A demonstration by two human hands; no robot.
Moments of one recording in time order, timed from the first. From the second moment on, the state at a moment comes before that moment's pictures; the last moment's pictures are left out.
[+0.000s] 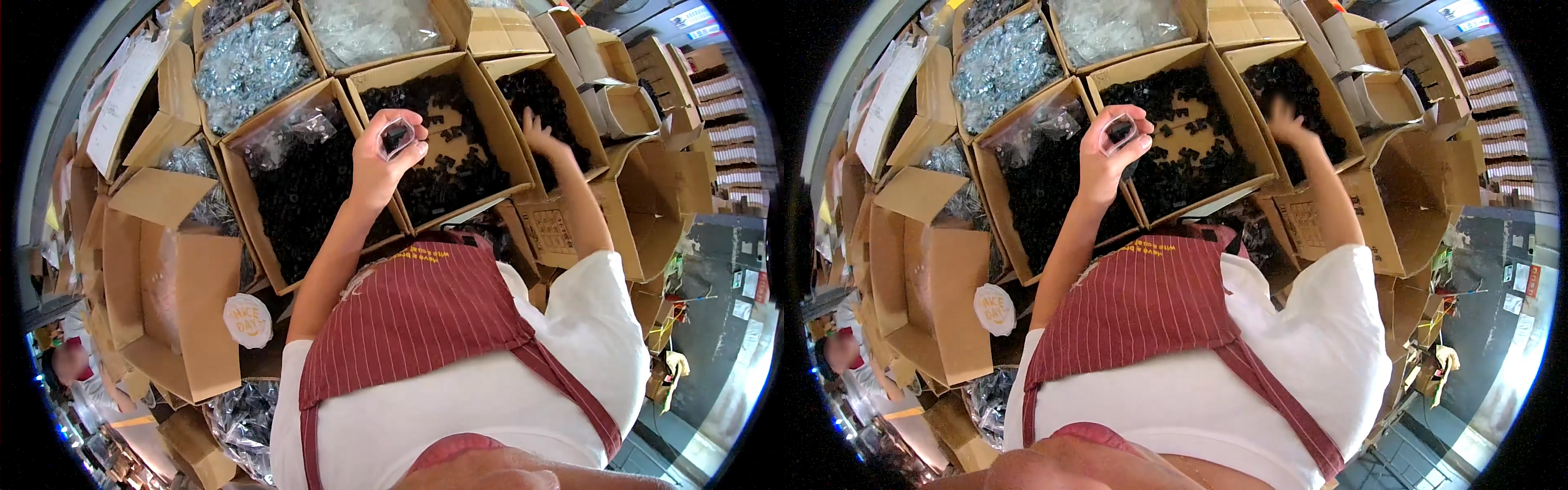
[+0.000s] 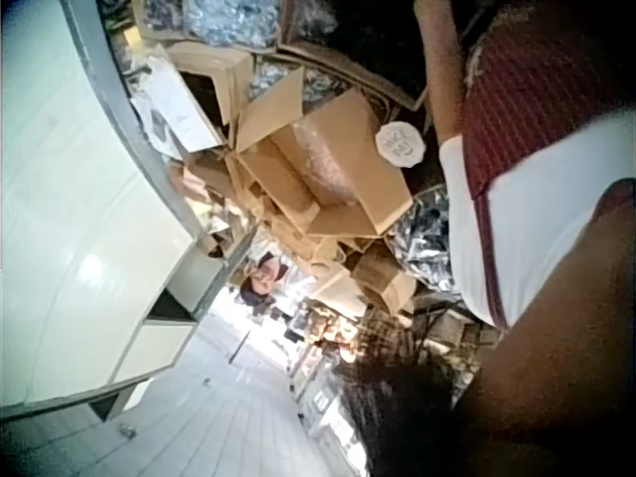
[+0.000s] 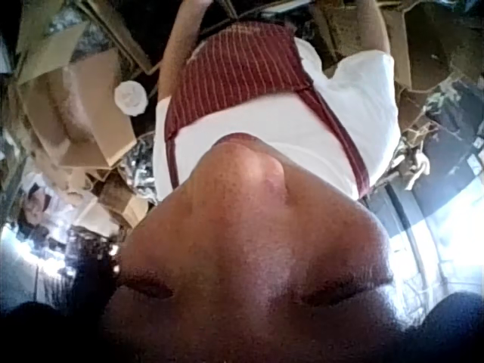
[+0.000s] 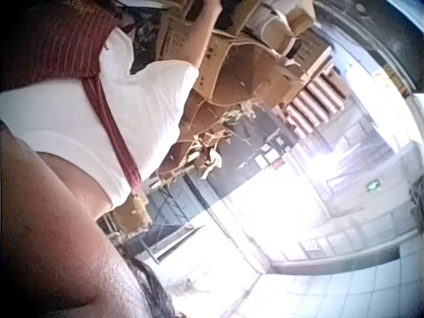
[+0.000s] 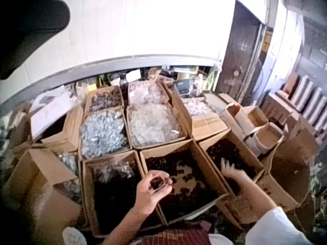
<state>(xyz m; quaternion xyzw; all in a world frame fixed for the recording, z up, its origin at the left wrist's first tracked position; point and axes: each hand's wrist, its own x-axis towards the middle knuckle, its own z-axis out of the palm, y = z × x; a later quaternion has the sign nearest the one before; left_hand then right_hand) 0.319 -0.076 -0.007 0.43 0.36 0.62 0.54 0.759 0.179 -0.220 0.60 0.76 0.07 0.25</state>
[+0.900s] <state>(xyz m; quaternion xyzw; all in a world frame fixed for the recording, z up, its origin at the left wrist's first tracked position) 0.320 -0.082 -0.014 0.41 0.45 0.62 0.49 0.675 0.086 -0.053 0.29 0.09 -0.77 -0.56</state>
